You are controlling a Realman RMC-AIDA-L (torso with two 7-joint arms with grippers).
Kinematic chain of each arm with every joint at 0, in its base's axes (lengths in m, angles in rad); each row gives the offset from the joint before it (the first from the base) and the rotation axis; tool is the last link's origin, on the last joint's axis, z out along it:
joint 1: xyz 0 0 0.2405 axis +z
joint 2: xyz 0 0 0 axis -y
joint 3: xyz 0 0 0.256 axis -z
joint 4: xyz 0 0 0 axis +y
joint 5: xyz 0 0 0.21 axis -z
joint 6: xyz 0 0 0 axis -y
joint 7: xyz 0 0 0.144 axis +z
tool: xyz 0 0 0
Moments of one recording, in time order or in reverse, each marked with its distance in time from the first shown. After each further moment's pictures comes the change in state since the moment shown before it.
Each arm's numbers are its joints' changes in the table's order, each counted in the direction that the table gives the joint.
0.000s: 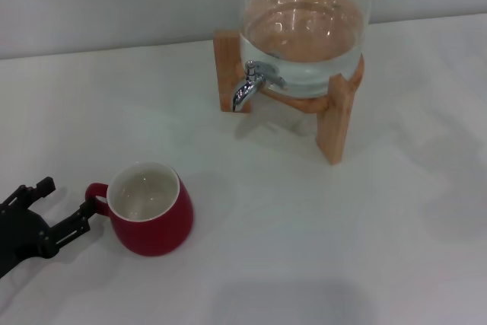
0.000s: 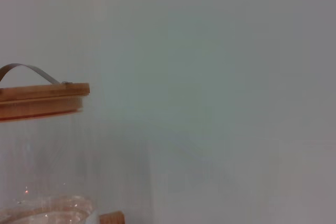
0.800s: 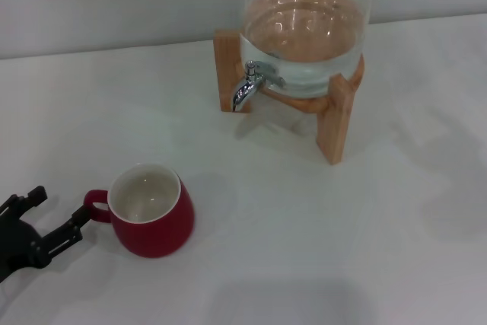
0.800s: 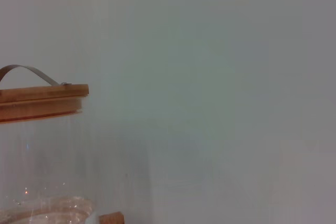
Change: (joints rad) left arm 0.036 0.000 0.001 0.016 0.005 0.025 -0.001; right arm 0.000 0.001 0.000 0.004 0.001 0.000 0.007
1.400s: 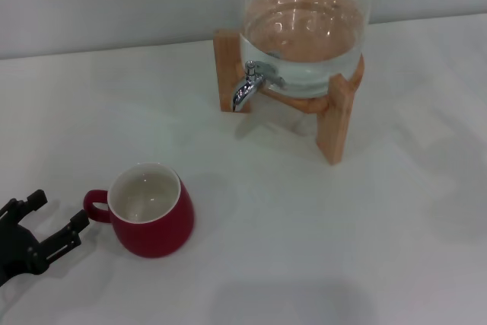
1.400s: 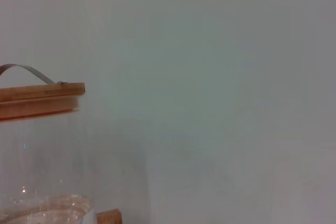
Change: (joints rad) left arm 0.016 -0.002 -0.001 0.009 -0.004 0.037 -0.020; right arm -0.010 0.002 0.000 0.003 0.000 0.000 0.011
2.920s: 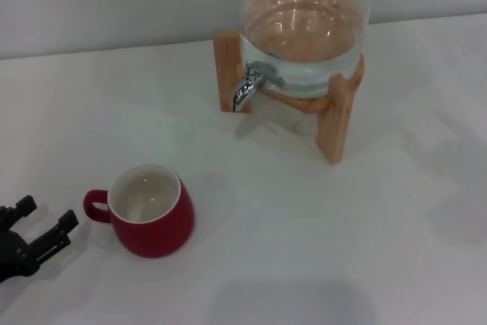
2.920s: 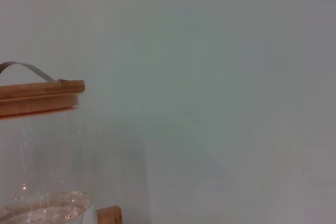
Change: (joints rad) left arm 0.025 0.001 0.001 -0.002 0.034 -0.007 -0.074; right arm -0.011 0.000 0.001 0.003 0.000 -0.004 0.002
